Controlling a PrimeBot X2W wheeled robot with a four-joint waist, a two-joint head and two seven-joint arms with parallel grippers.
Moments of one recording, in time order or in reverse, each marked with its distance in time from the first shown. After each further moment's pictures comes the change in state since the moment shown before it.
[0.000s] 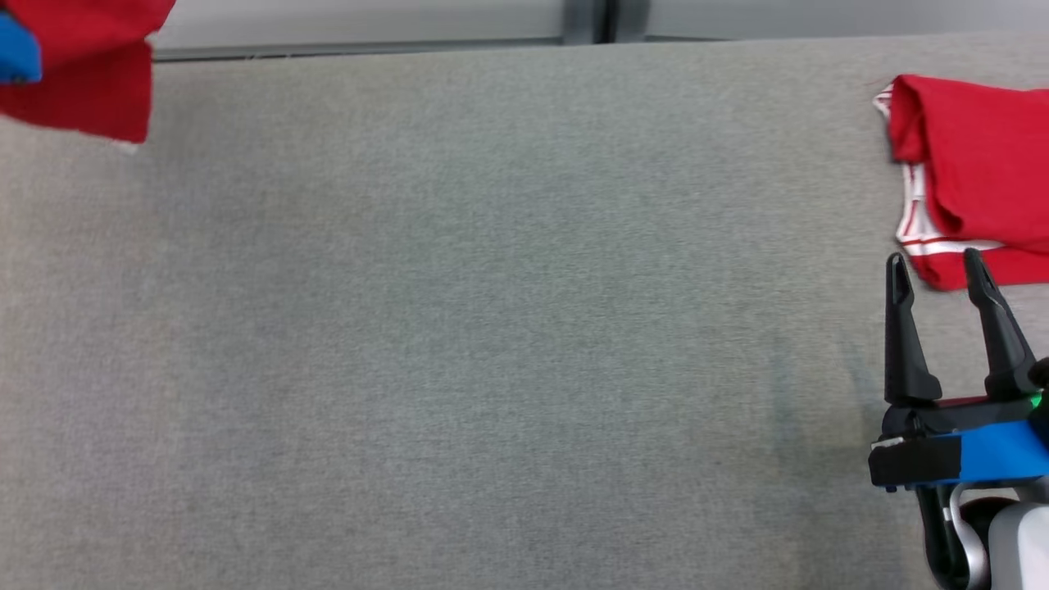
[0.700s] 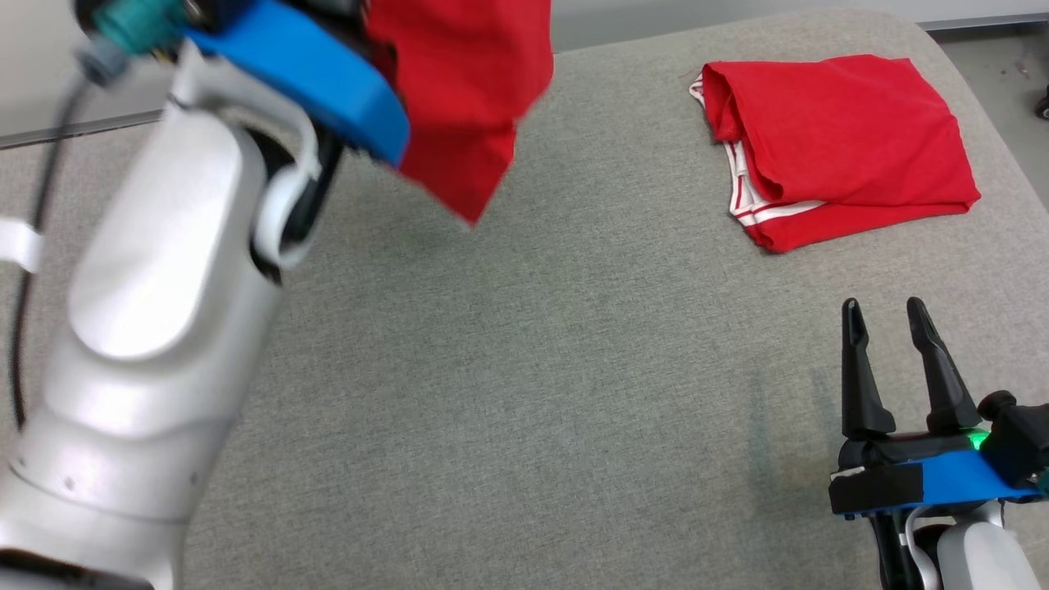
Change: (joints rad) left arm 0.083 -0.215 -0.232 -0.430 0.032 0.036 0.159; right arm 0.013 0.000 0.063 0.186 0.128 0.000 -0.130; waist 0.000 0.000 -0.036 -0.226
